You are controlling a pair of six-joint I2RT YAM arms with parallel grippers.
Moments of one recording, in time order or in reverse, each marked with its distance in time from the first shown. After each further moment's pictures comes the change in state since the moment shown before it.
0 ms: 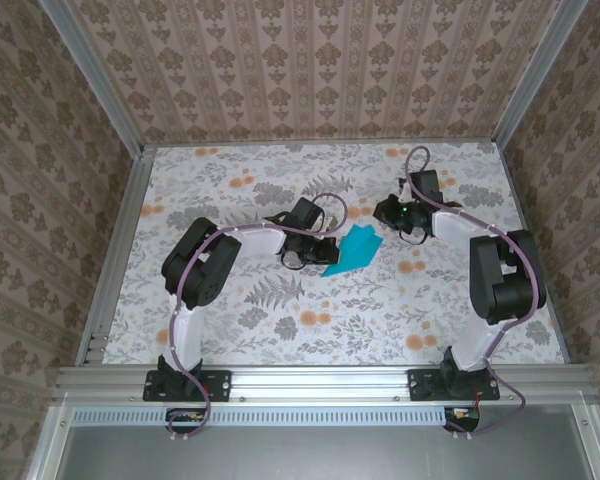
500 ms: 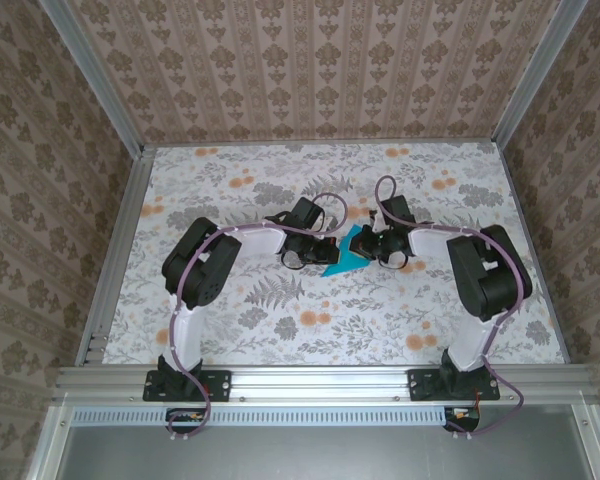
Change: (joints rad) left arm 0.000 0.001 0.007 -0.011 -0.003 0.000; right arm 0.151 0.078 -0.135 0.072 -0.095 0.083
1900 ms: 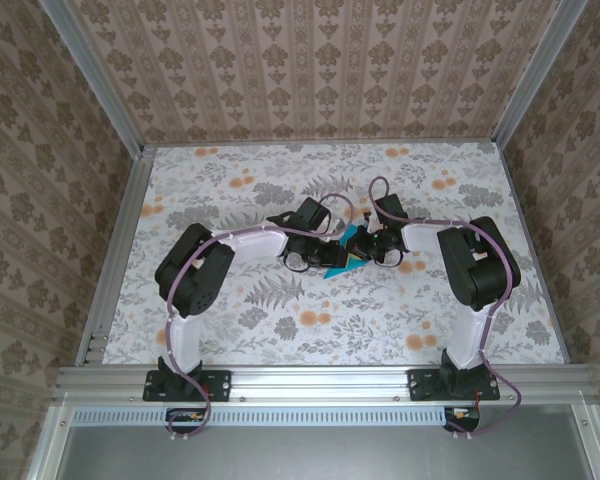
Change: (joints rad) left arm -0.055 -0.082 0.003 -0.069 0.018 -0.008; right arm 0.005 0.084 0.070 -0.057 -0.012 -0.007
